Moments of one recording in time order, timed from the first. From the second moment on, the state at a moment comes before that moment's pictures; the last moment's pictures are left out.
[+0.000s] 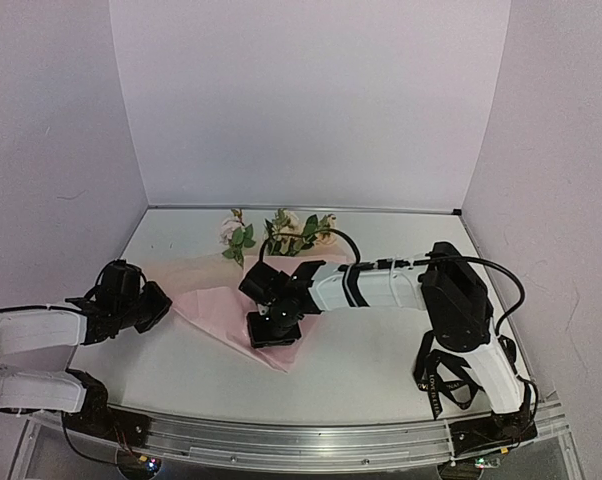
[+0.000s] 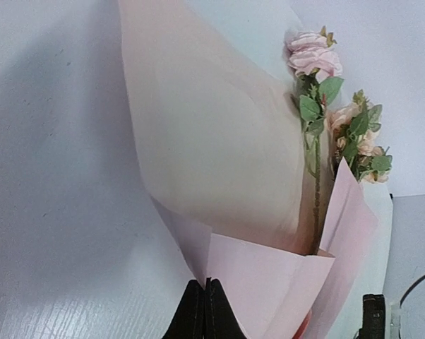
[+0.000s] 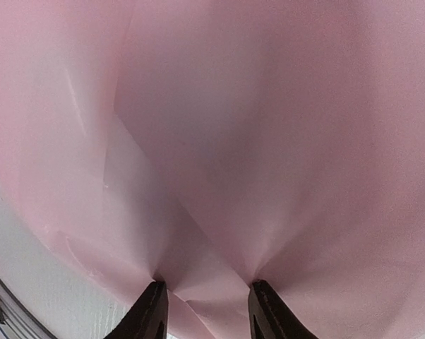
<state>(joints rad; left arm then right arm) -0.39 1.08 0.35 0.04 -0.07 -1.02 1.10 2.33 1.83 -0.64 -0.04 0.76</state>
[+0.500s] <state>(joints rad) -0.39 0.99 0.35 0.02 0.05 -0.89 1.10 2.42 2.07 -0.71 0.00 0.75</state>
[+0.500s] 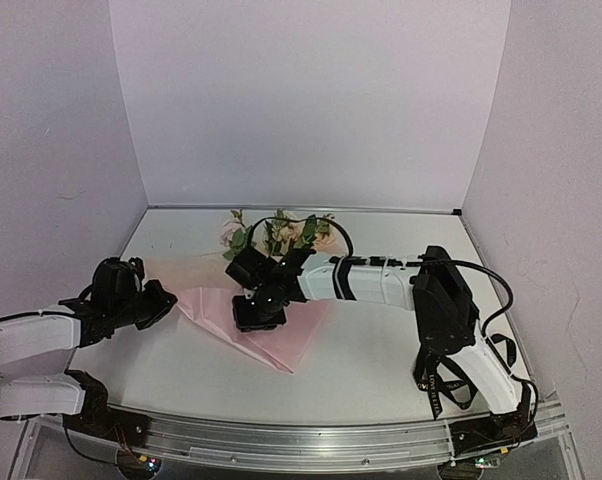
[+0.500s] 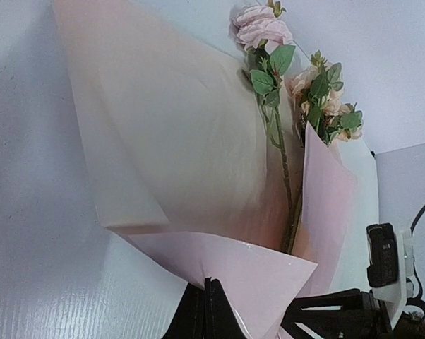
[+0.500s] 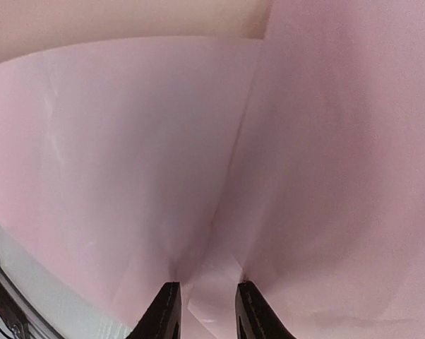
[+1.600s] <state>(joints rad) -0.52 1.26 0.59 0.18 0.45 -0.75 1.01 2.30 1.81 -0.52 -0.15 0.87</state>
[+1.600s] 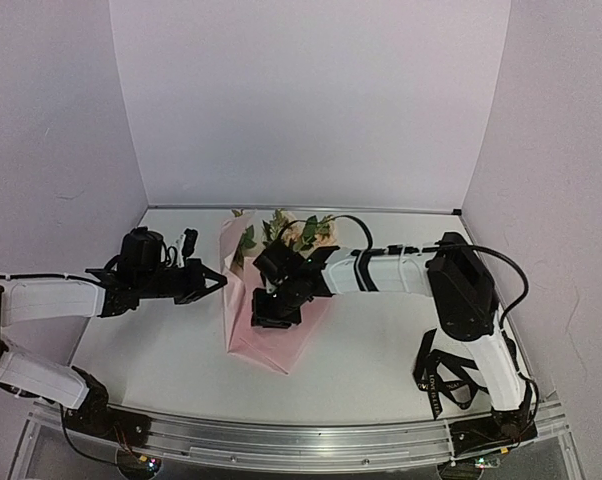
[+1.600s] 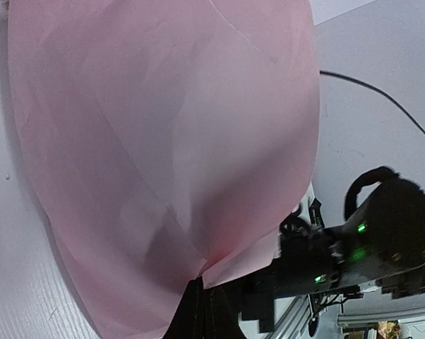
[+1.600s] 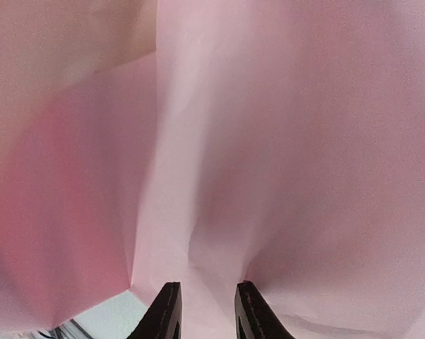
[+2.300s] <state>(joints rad) -0.67 1.62 0.87 0.13 0.51 -0.64 0.93 1.89 1.07 -0.19 -0.07 1.03</state>
